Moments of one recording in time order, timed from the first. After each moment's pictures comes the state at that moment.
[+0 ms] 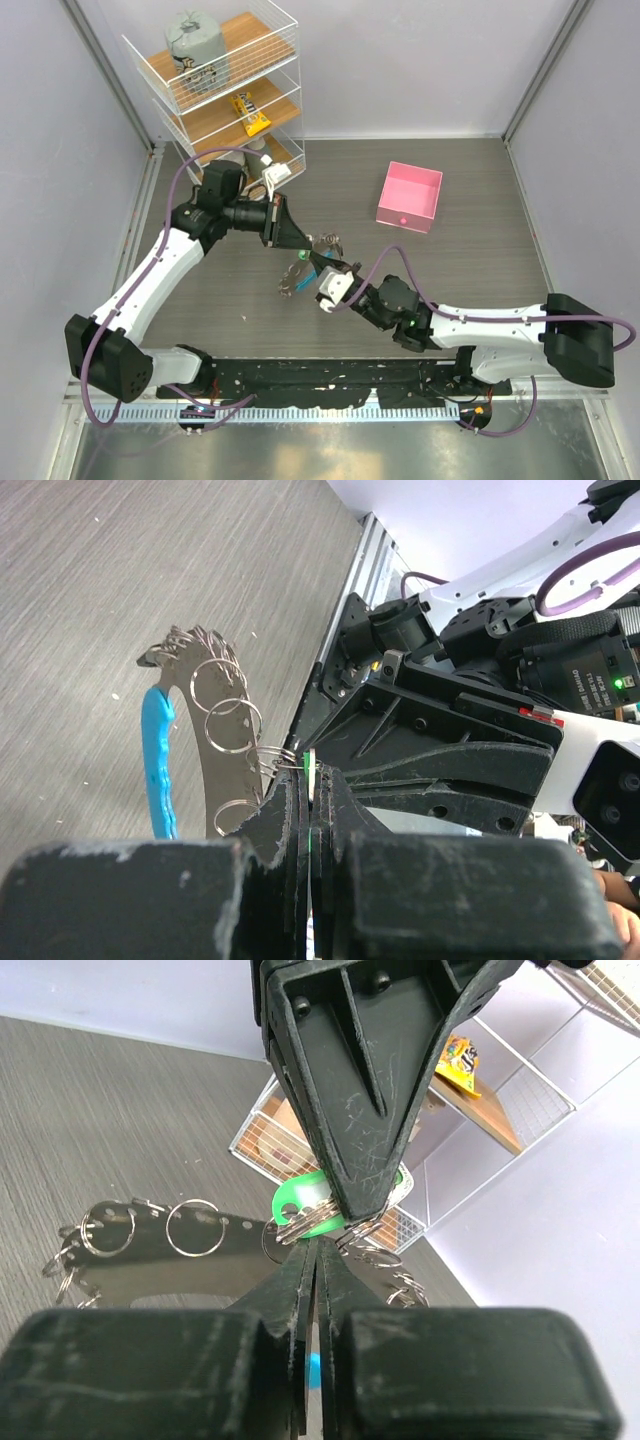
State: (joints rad) left arm -0.41 1.29 1.19 -0.51 1.02 -0.27; right arm 1.22 1.21 0.54 0.83 0.31 -0.63
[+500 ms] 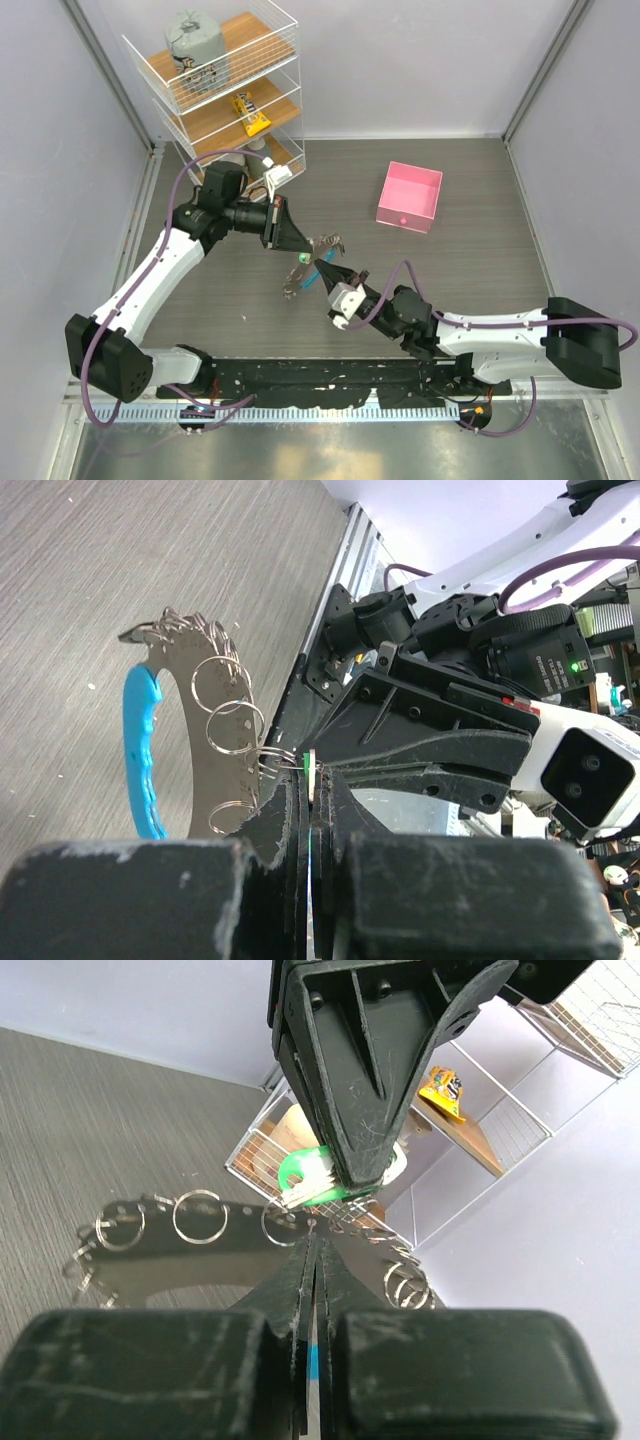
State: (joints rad) left arm -0.41 1.29 1.19 -0.53 1.05 -0.29; right arm 1.25 1.17 0.42 1.00 0.28 -0.71
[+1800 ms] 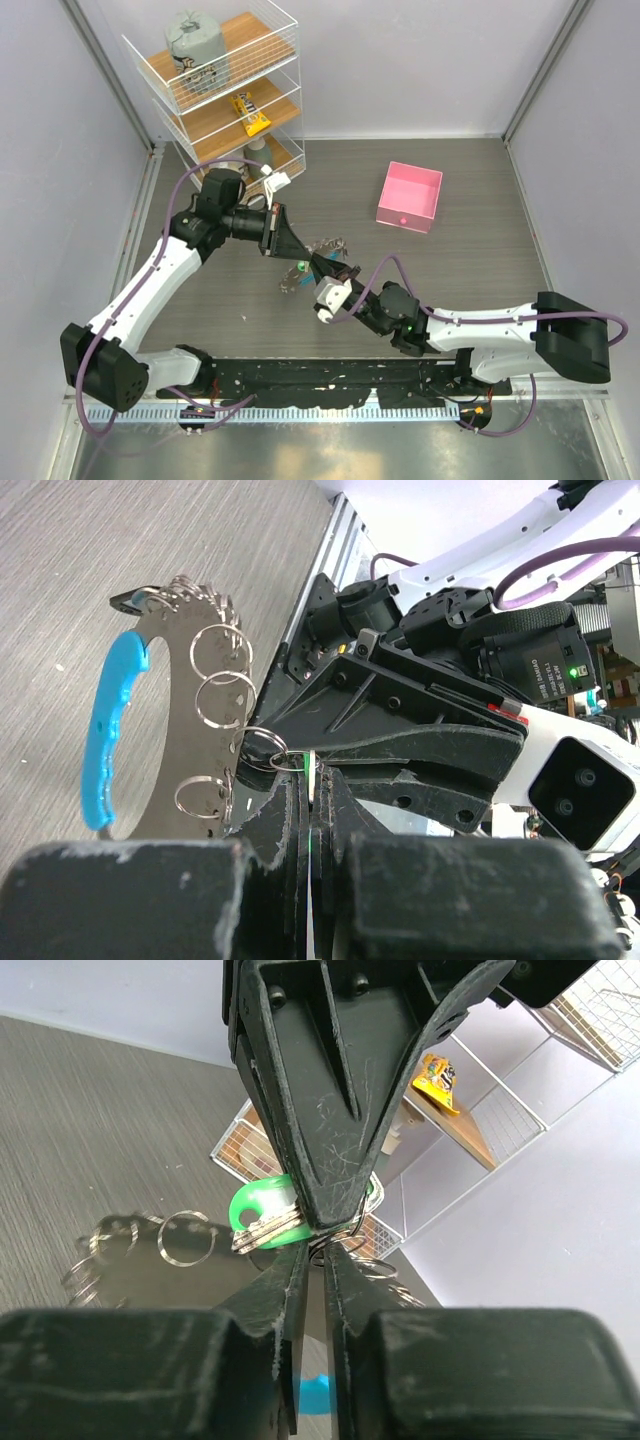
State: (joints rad) left arm -0.42 1.24 1.13 -0.52 1.06 -0.34; right arm 1.26 1.24 0.50 0.96 0.35 -0.73
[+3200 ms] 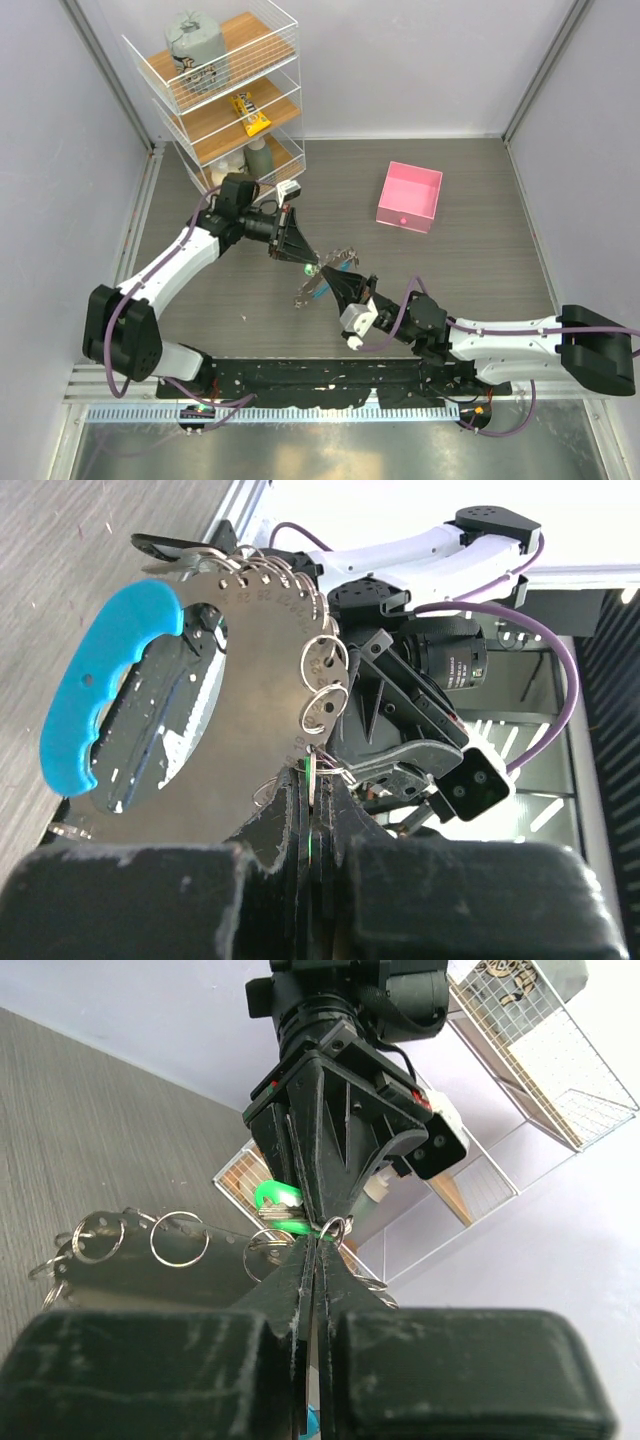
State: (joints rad) left arm -0.39 1.39 1.05 -0.32 1.25 -0.73; right arm 1.25 1.06 0.32 1.04 0.16 -0.87
